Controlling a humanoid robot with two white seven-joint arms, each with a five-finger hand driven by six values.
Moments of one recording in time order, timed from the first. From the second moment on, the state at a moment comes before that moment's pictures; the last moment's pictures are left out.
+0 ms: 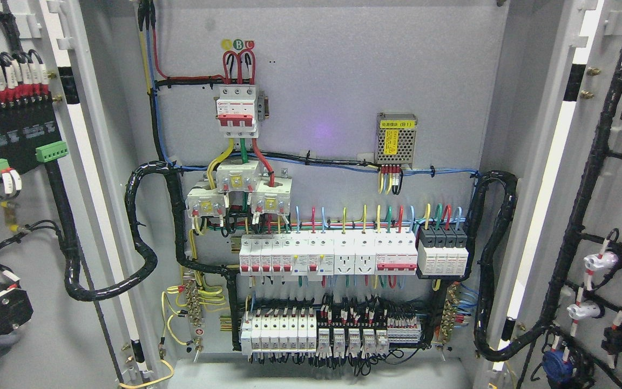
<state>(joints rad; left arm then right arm) 0.29 0.74 0.22 -1.75 0.79 -0.58 -0.17 0.30 -0.40 -0.41 -1.99 -0.99 -0.40 0.51</state>
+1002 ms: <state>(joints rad) 0.25 0.81 0.23 -1.56 0.89 -0.56 -0.17 0.34 -0.39 -0.46 -1.98 -1.01 -0.40 0.54</state>
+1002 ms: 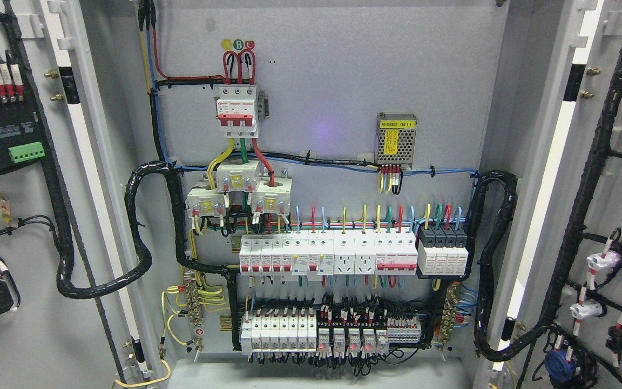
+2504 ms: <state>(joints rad) 0.22 0.86 0.22 -1.45 0.97 -0.56 -0.17 0.32 -0.40 -0.51 -1.91 -1.06 -0.40 0.54</state>
